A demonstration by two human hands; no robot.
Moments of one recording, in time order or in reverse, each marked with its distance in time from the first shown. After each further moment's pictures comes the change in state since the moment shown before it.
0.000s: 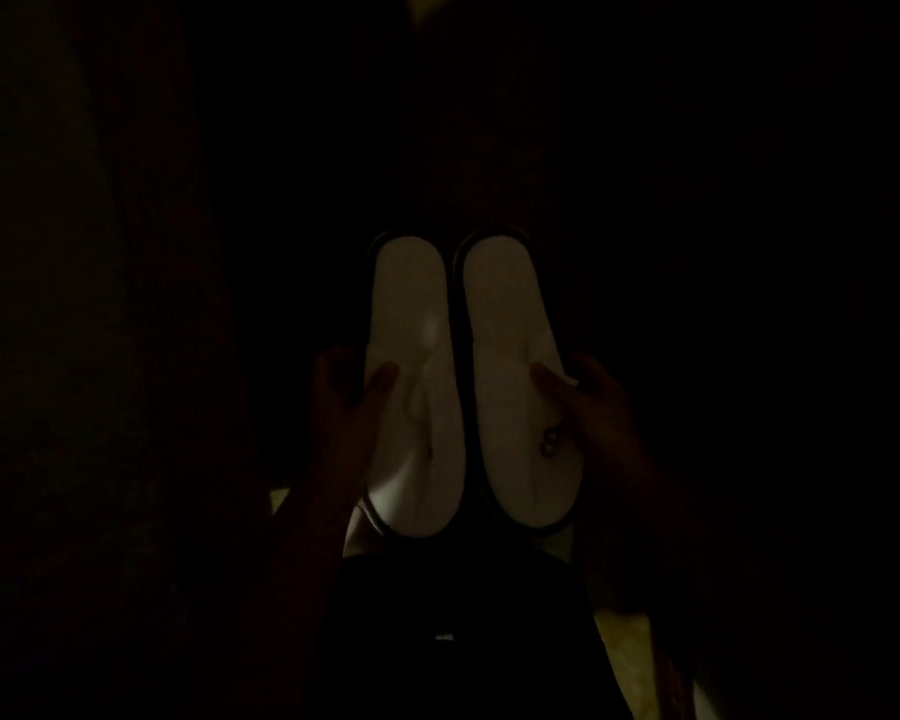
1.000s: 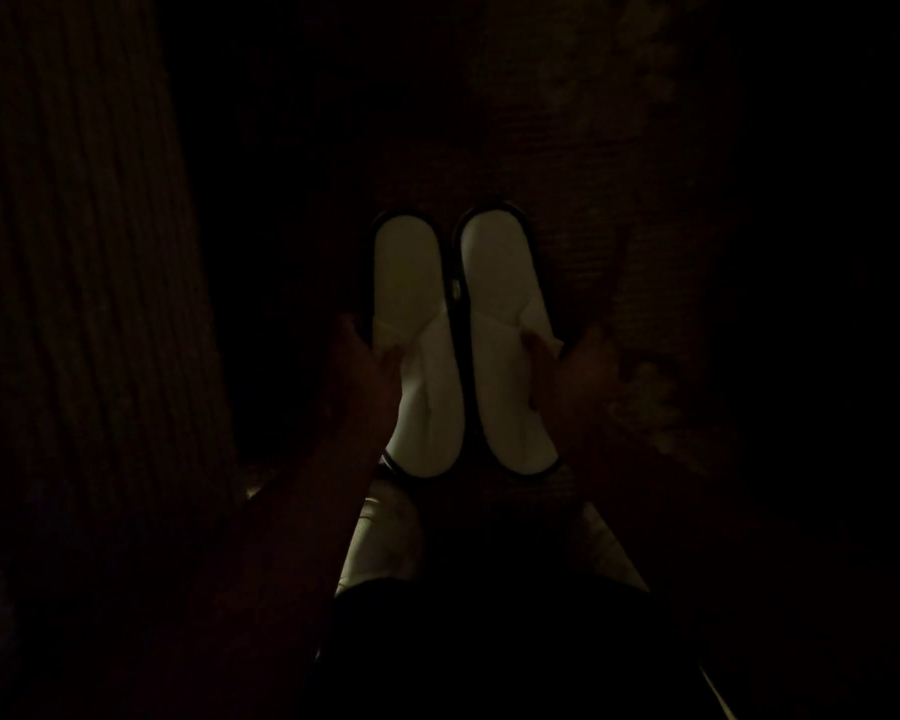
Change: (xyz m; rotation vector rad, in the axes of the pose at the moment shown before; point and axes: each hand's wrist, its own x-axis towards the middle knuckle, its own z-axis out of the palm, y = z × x) left_hand 0.116 -0.134 0.020 0.418 0.048 0.043; right_hand 0.129 0.126 0.094 -0.651 0.312 -0.088
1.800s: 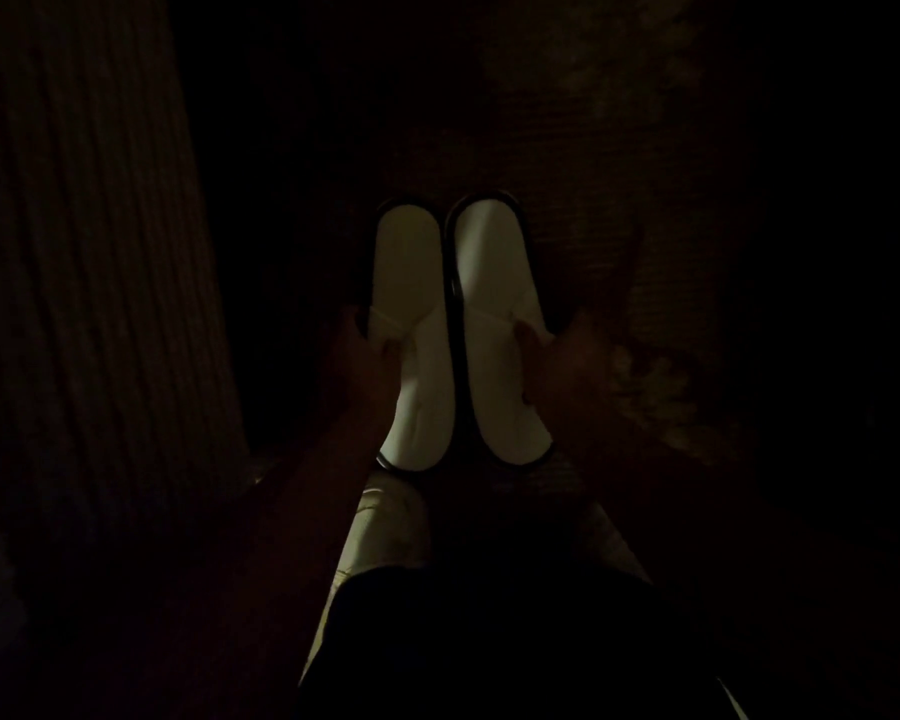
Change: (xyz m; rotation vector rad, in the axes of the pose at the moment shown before) left_hand -0.001 -0.003 -0.007 0.062 0.028 0.007; right_hand 0.005 -0.004 0.031 -0.250 0.059 -0.032
